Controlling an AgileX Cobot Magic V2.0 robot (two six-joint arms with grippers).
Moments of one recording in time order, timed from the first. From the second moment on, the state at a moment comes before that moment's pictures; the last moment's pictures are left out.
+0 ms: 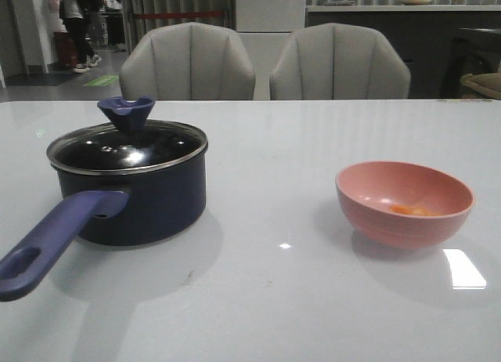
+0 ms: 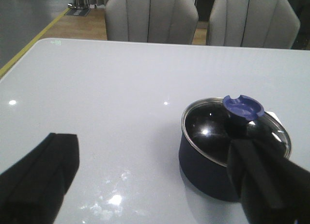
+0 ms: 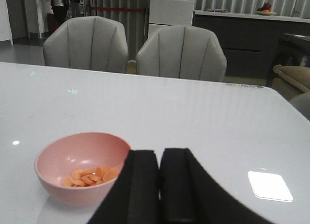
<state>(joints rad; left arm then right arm) -0.09 0.44 -0.41 -0.10 0.31 0.00 0.10 -0.01 0.03 -0.01 0.04 0.02</state>
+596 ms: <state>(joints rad) -0.14 1.05 -0.91 -0.13 0.56 0.00 0.10 -0.01 0.03 -0.01 0.04 0.02</state>
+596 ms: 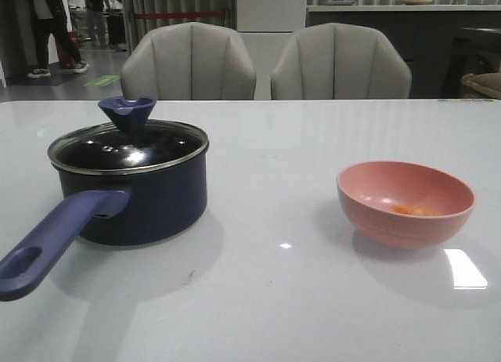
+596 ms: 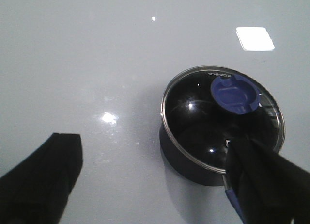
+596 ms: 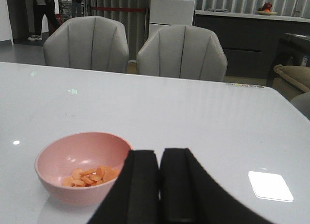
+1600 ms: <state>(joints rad) -0.41 1.90 -1.70 0.01 1.05 -0.27 0.10 -0.01 0.03 -0.01 0.04 0.02</state>
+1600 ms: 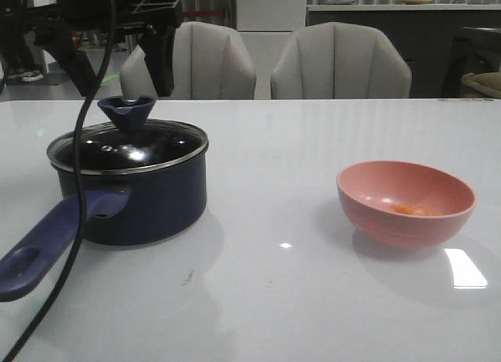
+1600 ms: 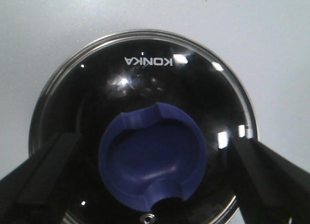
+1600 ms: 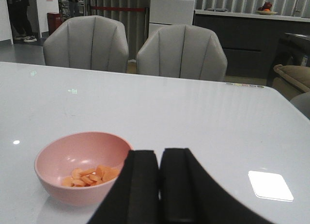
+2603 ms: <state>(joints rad) -0.41 1.96 -1.72 0.01 1.09 -0.31 0.10 -0.01 0.03 -0.01 0.04 0.02</state>
